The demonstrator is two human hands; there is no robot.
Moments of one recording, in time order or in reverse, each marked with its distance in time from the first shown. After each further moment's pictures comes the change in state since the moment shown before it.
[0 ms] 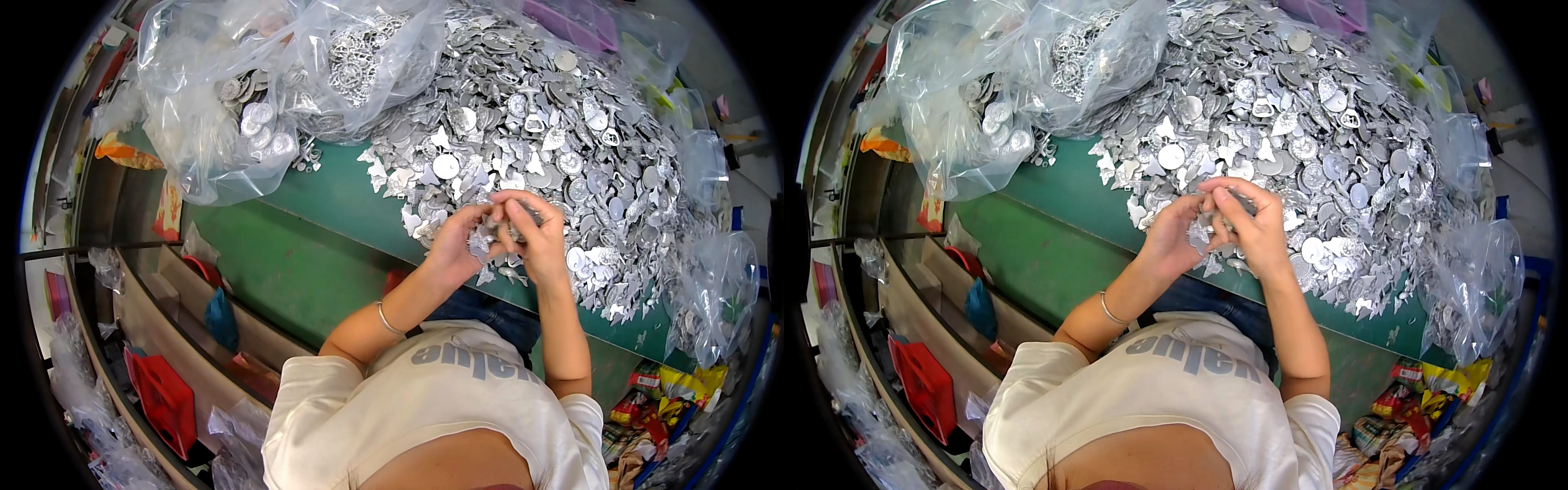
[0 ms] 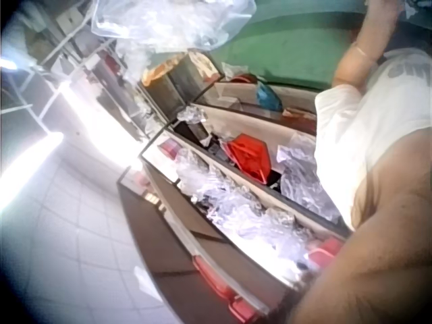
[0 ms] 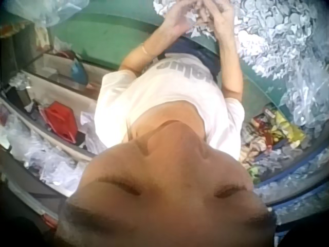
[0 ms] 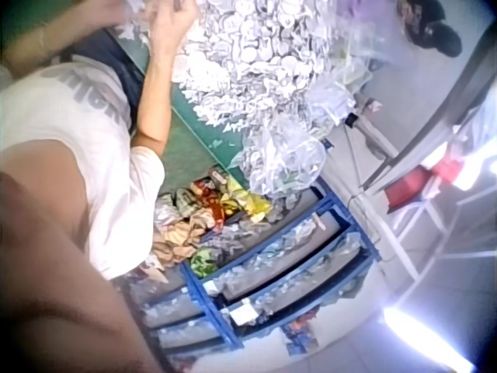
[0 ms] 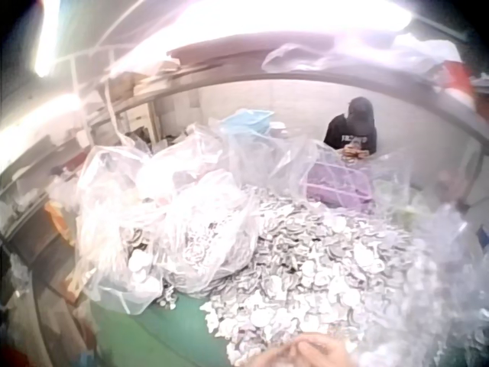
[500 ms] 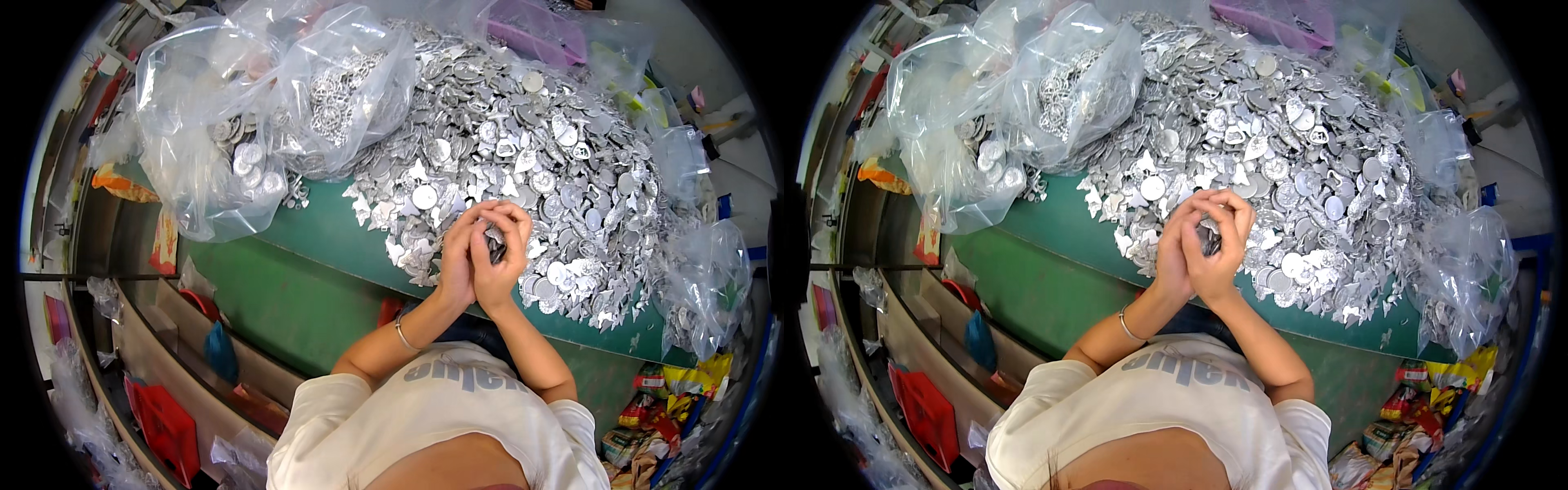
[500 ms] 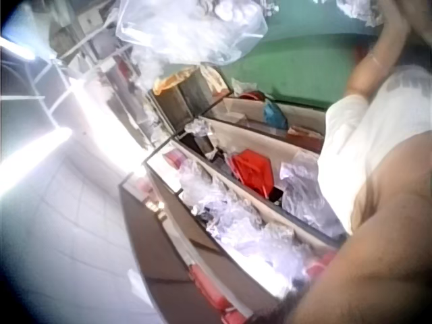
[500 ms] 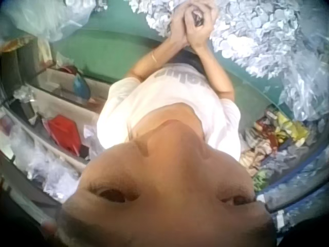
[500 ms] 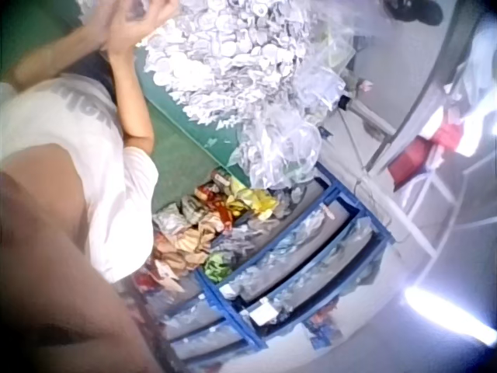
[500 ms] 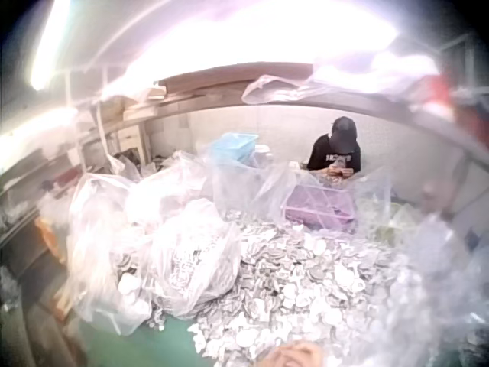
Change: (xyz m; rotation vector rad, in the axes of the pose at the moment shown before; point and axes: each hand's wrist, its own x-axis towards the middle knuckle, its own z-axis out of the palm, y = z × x) left_hand 0.023 -0.025 0.029 -0.020 0.197 0.367; right_hand 0.007 0.039 0.015 -0.642 0.501 -0.770
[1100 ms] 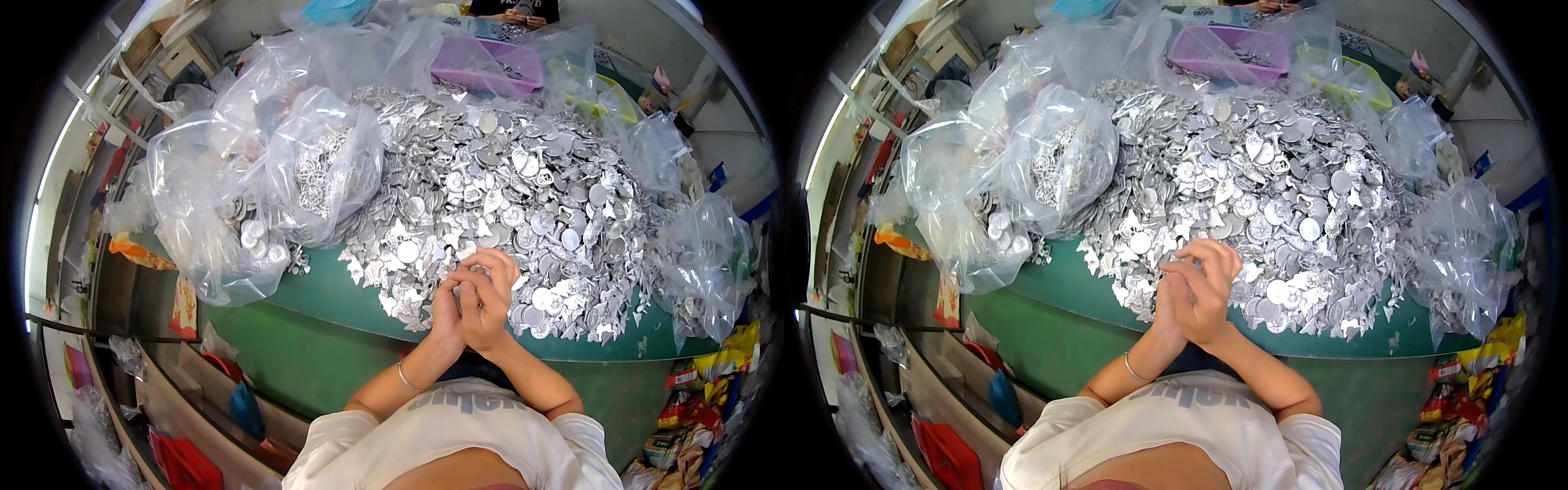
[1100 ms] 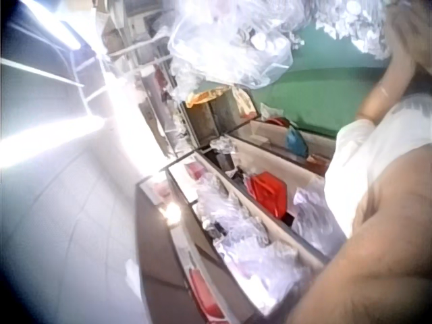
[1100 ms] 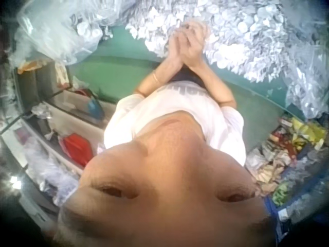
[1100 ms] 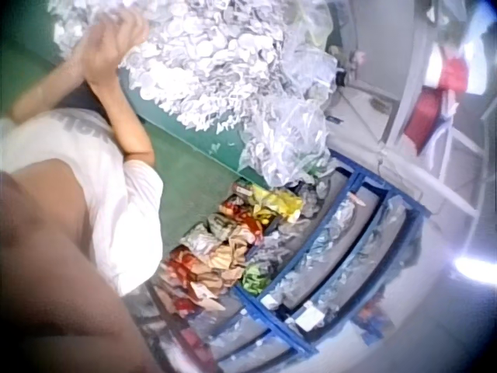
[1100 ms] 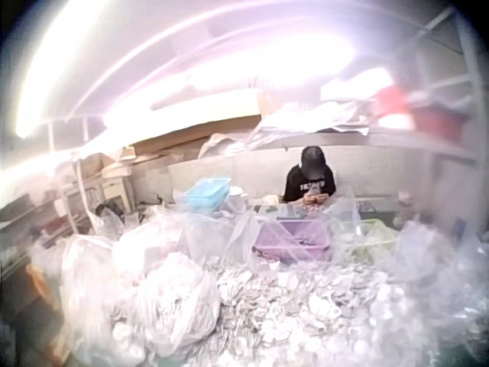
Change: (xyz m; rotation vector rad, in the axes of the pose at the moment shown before) left_hand 0.002 -0.020 0.001 -0.078 -0.170 -0.258; right_hand 0.015 -0.030 -0.026 -0.200 -0.073 -0.224
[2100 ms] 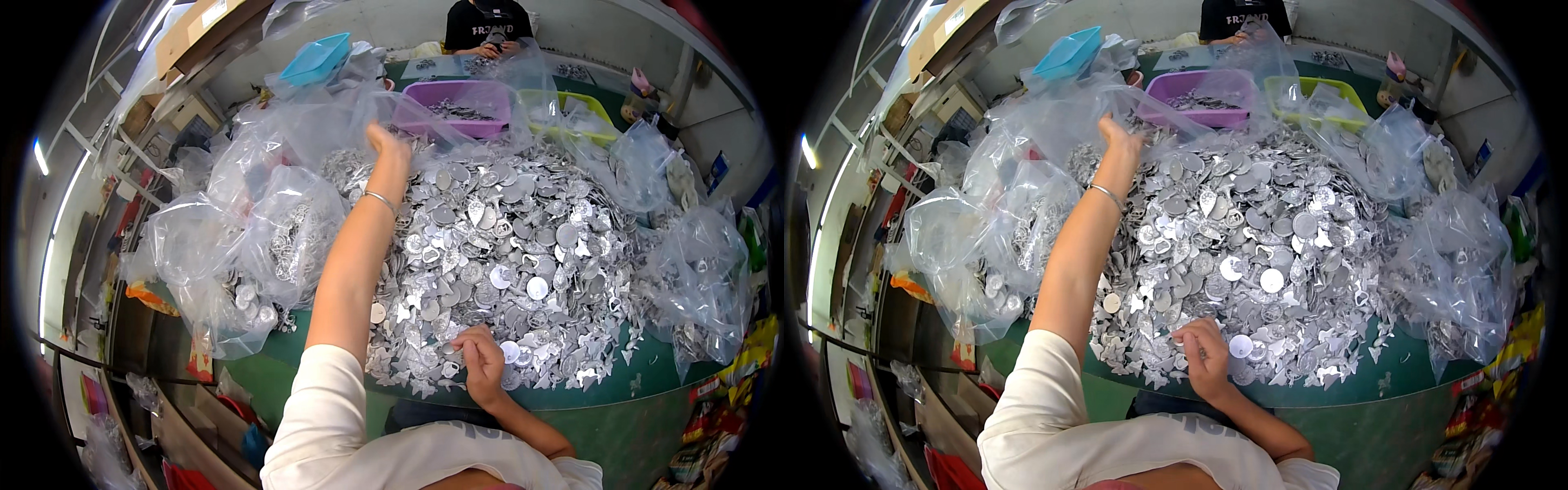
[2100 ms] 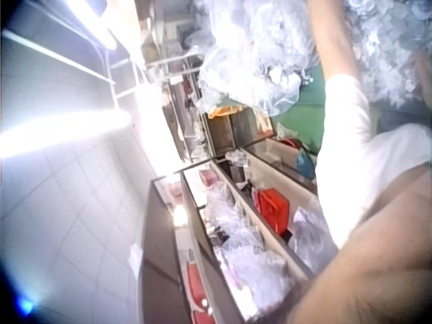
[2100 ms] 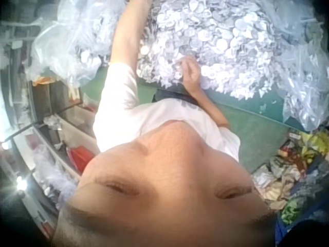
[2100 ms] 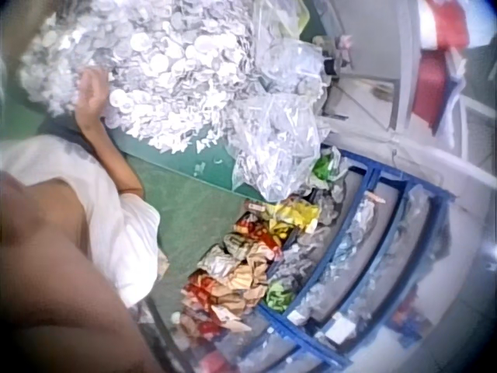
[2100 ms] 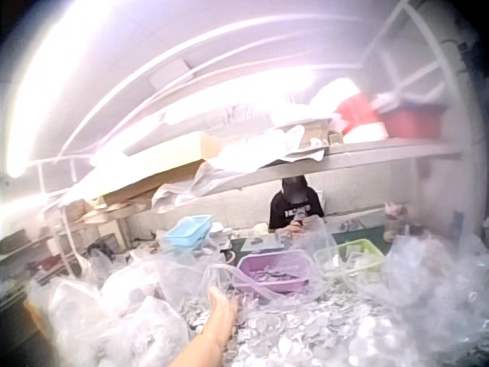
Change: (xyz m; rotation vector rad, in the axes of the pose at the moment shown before) left_hand 0.345 0.163 0.093 0.411 0.243 0.558; right_hand -0.039 0.060 -0.041 0.533 0.009 0.389
